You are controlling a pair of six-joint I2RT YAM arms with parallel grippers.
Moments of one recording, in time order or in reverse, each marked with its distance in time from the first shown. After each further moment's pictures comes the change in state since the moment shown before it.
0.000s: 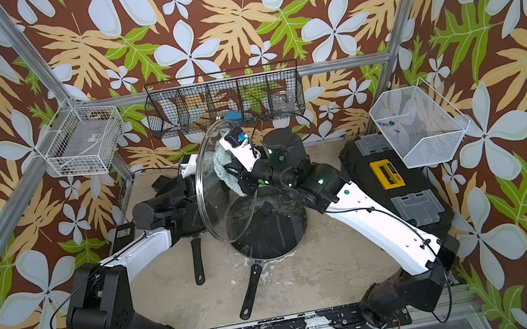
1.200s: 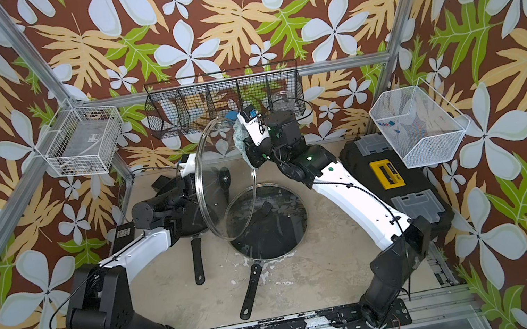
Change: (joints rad) left arm 0.003 -0.005 0.000 -0.017 -0.021 0.000; right arm -0.209 0.201 0.130 0.009 0.132 0.028
